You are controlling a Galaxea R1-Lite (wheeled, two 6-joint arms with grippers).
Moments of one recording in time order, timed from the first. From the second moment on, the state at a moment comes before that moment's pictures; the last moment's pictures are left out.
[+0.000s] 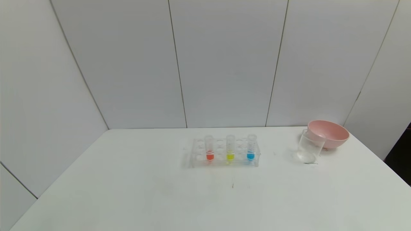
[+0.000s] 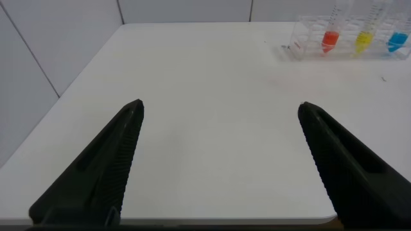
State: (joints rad) left arm 0.00 0.00 0.00 0.02 0.00 -0.02; right arm 0.01 0.00 0.00 0.00 0.01 -0.01
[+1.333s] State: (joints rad) left arm 0.00 0.00 0.00 0.02 0.00 -0.02; right arm 0.01 0.18 -0.20 0.00 0.00 0.01
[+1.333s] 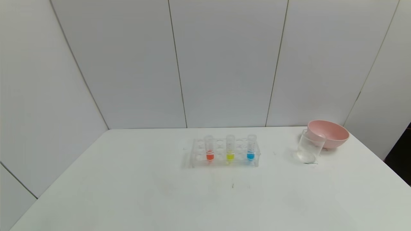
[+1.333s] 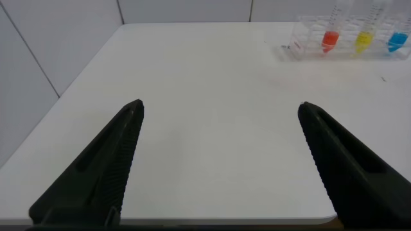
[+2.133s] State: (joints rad) left arm 0.00 0.00 0.00 0.02 0.00 -0.02; right arm 0.06 1.06 -0.45 -0.38 0.03 0.04
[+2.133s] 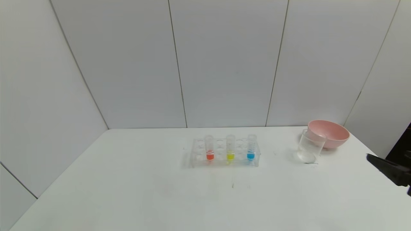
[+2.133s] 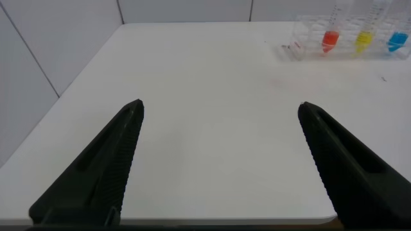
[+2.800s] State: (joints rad) left arm 0.00 0.00 0.00 0.02 0.00 -0.02; right arm 0.52 1.35 -0.48 -0.41 -0.24 0.23
